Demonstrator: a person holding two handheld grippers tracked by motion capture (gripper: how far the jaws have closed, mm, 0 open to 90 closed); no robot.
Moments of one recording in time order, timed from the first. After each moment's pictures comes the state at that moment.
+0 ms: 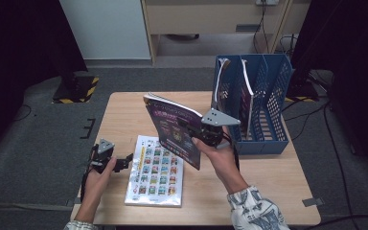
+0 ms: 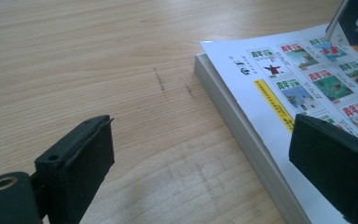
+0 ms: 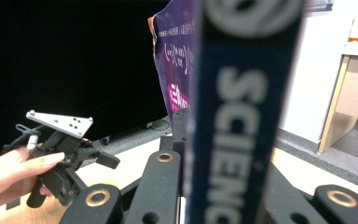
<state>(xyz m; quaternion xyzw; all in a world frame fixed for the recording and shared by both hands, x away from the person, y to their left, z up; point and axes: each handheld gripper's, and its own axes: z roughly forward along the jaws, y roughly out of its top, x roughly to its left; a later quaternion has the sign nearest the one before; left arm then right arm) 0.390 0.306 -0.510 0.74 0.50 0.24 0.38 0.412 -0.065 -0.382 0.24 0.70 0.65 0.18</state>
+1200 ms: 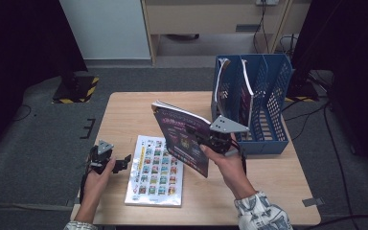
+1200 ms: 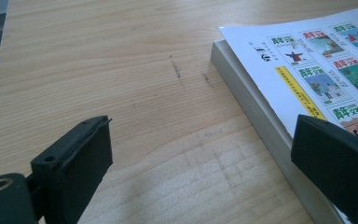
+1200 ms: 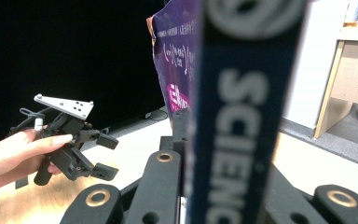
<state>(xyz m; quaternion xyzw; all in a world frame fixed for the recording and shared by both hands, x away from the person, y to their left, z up) 0.388 0.309 -0.515 0.74 0.51 0.25 0.36 0.396 -0.088 -0.392 0.26 0.71 0.63 0.17</state>
